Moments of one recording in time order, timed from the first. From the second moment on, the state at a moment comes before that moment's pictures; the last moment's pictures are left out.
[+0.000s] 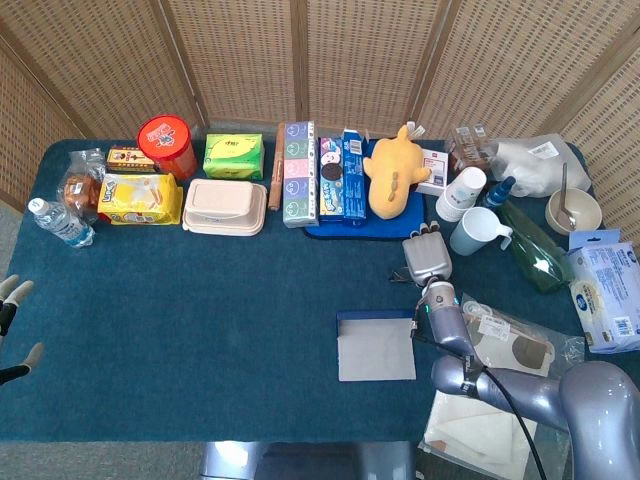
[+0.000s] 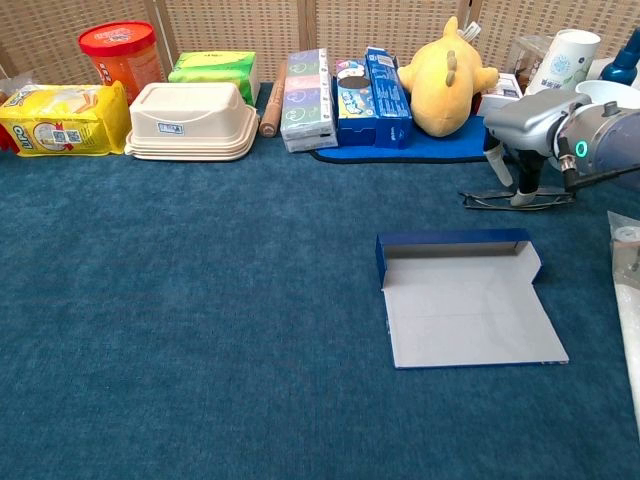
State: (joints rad) left arm -0.07 -0.92 -0.01 -1.79 1.40 1.40 -0.01; right arm 0.96 -1.62 0.14 -1.28 -0.52 0.98 -0.95
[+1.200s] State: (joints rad) left arm -0.07 -0.92 -0.02 -1.80 1.42 1.41 0.00; right arm 0.93 -1.60 0.14 -1.31 -0.58 1.01 -0.91
